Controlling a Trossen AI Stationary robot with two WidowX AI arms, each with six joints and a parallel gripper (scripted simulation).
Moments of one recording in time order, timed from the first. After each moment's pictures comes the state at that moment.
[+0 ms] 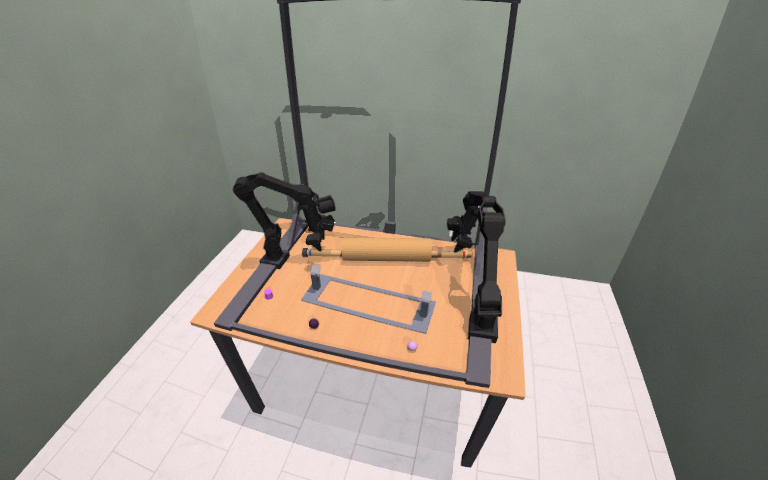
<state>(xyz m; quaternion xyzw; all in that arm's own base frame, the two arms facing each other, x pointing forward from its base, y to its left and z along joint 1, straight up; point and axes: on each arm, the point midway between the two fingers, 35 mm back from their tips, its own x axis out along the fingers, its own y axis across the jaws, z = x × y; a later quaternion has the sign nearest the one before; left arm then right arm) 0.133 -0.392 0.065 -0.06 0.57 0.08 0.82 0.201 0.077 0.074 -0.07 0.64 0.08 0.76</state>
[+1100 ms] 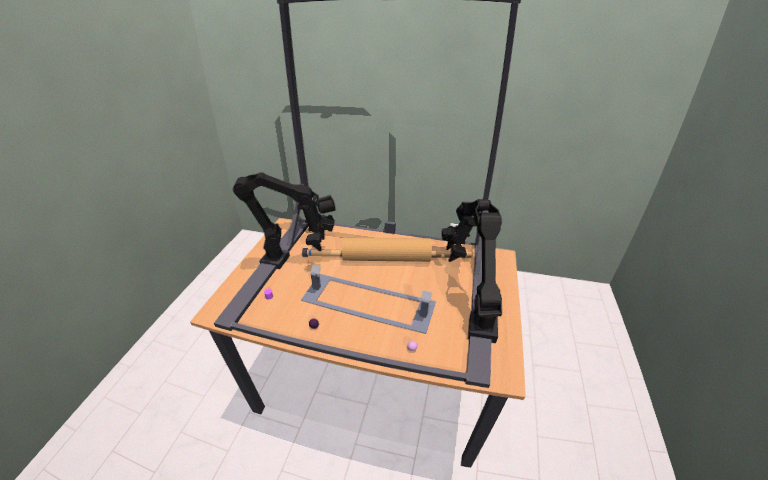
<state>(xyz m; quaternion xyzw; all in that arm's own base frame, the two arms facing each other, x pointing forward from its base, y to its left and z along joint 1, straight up) 0.150 -0.385 0.015 -0.06 0.57 0.09 0.81 0.202 0.077 0.074 -0.07 0.64 0.08 0.76</state>
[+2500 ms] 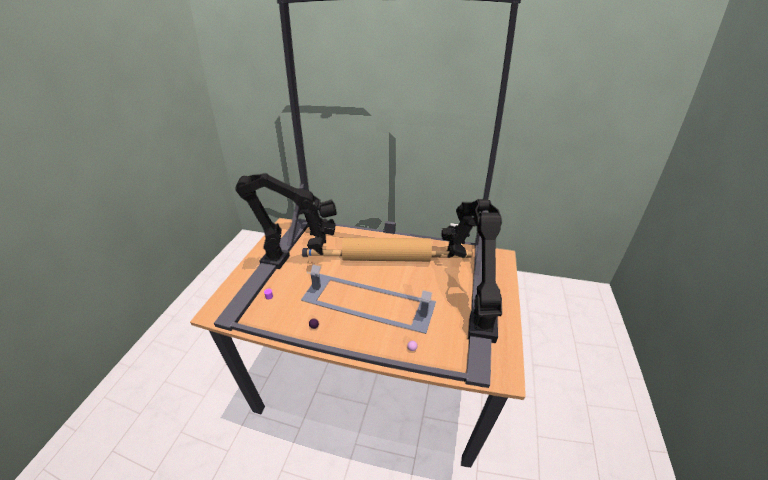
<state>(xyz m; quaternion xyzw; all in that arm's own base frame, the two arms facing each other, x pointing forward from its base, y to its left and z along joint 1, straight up) 0.151 -0.386 0.016 -0.06 0.57 0.08 0.81 0.206 0.078 0.053 -0.07 0.64 0.08 0.76</state>
